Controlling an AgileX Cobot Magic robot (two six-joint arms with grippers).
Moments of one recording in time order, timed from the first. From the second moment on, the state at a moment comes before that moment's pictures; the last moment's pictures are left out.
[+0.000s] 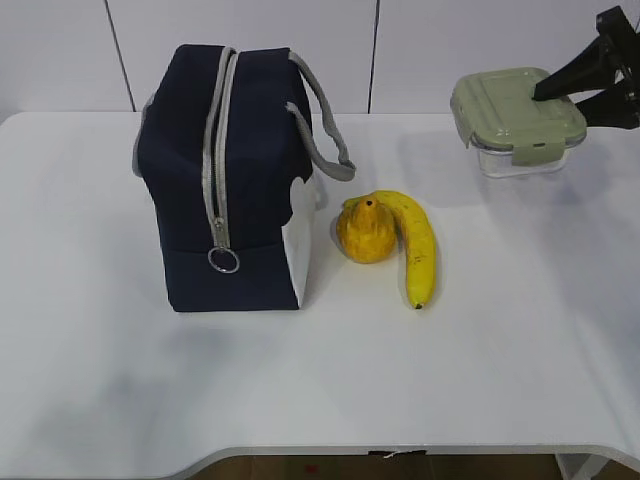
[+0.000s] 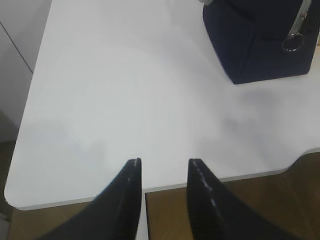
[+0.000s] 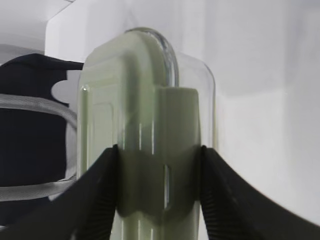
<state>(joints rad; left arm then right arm) -0.01 0.10 -0.59 -0.12 1.11 0.12 -0.30 1.99 -1.68 0.99 1.19 -0.49</state>
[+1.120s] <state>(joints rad) -0.01 0.81 -0.77 -0.54 0.99 0.24 -0.09 1.86 -1.68 1.31 1.21 -0.46</state>
